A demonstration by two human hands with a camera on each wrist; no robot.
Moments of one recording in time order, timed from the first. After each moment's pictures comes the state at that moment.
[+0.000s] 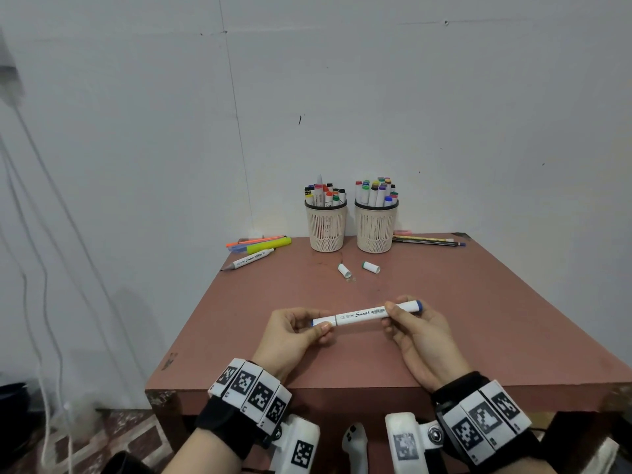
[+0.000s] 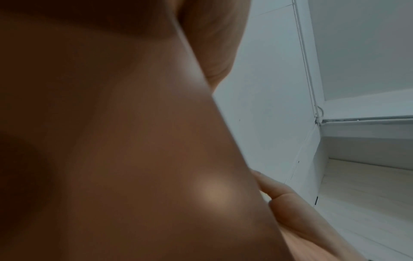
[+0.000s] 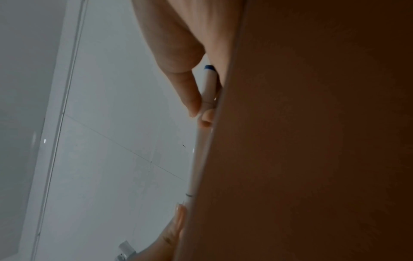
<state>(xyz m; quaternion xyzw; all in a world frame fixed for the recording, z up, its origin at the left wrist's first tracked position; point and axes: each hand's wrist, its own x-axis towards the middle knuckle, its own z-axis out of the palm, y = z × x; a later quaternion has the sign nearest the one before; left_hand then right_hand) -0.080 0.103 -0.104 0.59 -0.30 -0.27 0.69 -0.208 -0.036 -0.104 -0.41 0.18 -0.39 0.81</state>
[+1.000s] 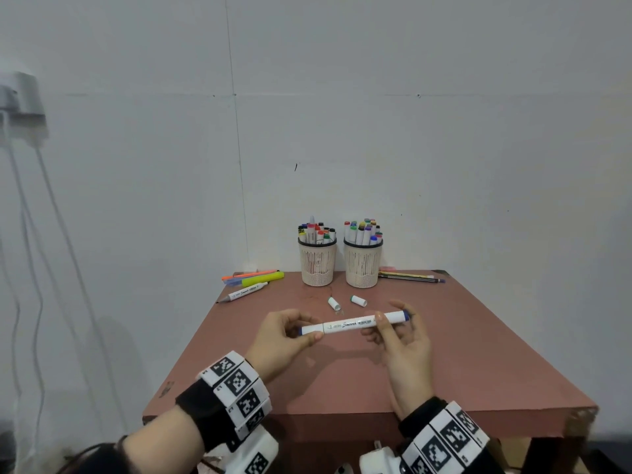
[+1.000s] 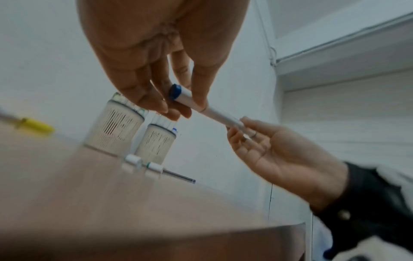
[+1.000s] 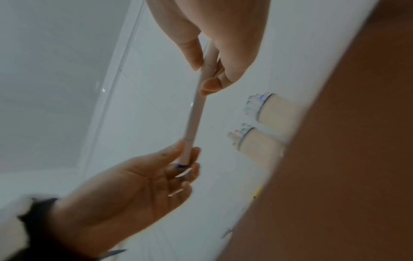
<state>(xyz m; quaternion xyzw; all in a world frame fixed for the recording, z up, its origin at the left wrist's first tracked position) -0.073 0.113 -0.056 0.69 -0.42 -0.14 0.56 -0.209 -0.002 -0.077 -0.49 0.14 -0.56 0.66</state>
